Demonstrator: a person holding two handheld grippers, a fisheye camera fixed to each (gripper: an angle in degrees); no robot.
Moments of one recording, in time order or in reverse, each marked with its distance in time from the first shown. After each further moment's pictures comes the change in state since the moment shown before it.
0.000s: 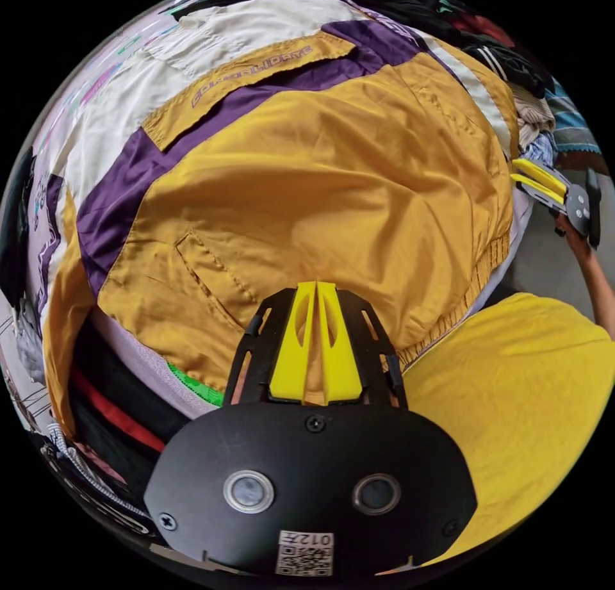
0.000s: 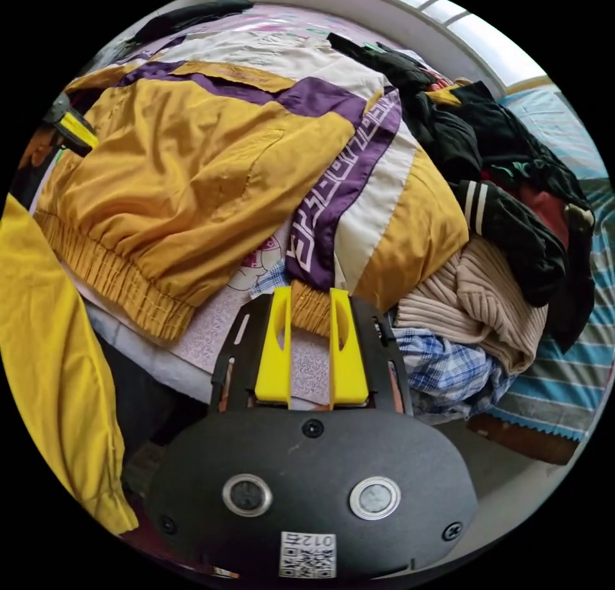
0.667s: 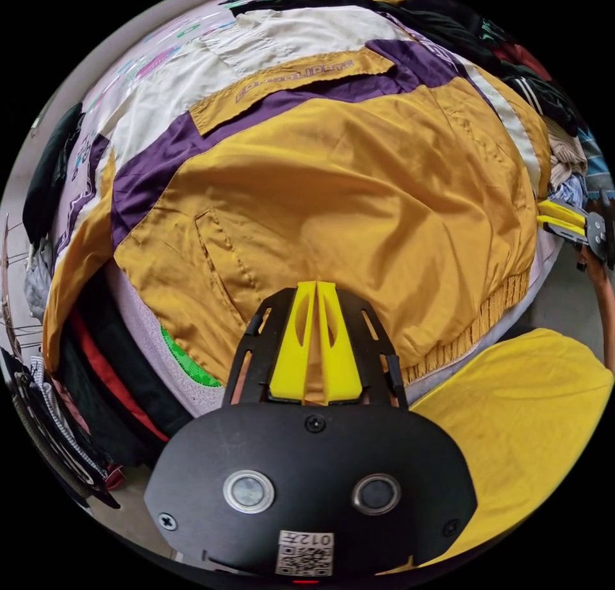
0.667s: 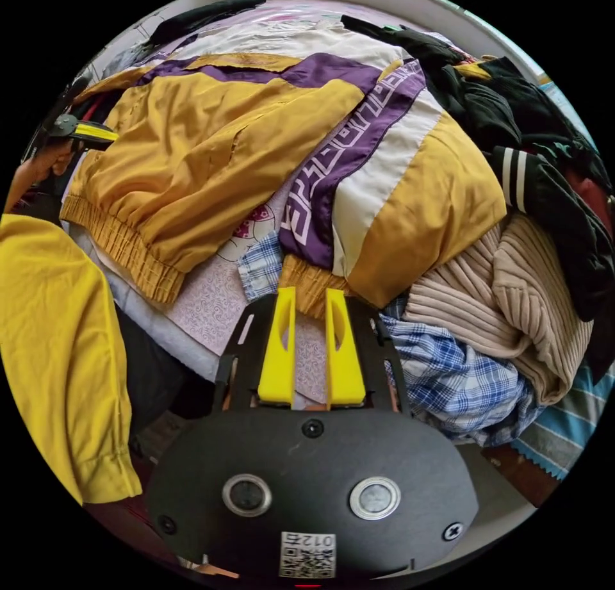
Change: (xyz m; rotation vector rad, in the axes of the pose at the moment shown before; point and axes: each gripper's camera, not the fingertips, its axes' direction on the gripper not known) left arm 0.017 0.034 0.018 0.070 -0.101 -0.201; right arm 0.083 -0.005 -0.018 0.243 0.030 0.124
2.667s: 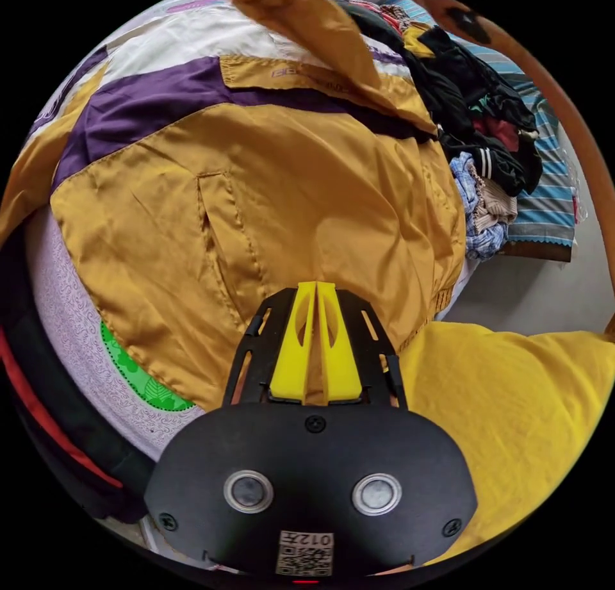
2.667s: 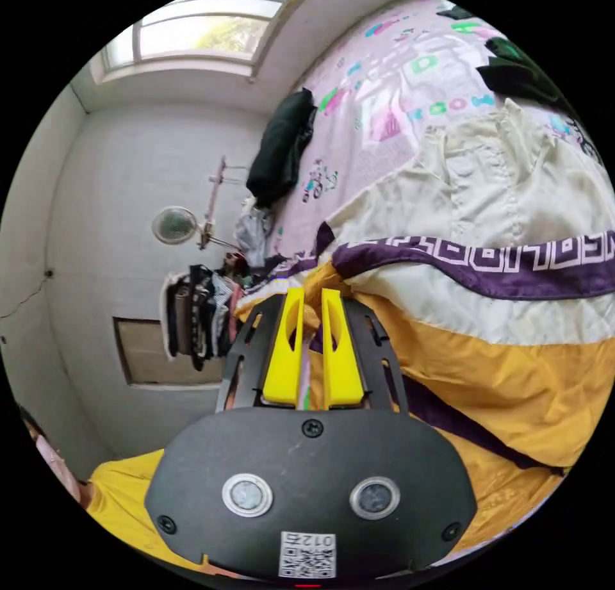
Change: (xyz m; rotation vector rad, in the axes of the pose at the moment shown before) left arm -0.175 0.047 0.169 0.059 0.500 -0.068; right arm 0.043 -0.437 -0.061 0.258 -1.027 0.195
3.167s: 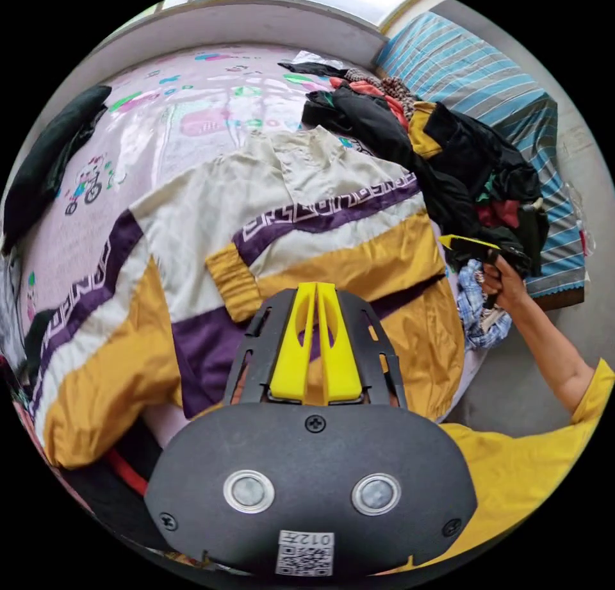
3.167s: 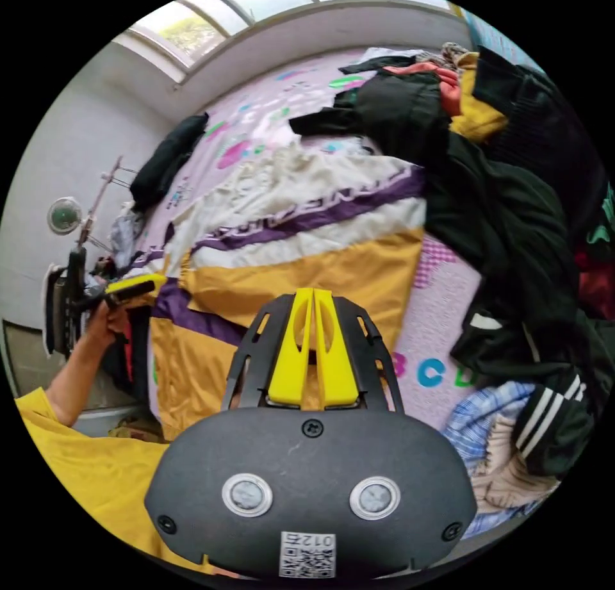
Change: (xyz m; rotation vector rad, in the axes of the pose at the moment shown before) left arm 0.017 -0.182 -0.149 0.301 -0.166 0.024; right arm 0.089 0.100 -0.094 0.143 0.651 0.012
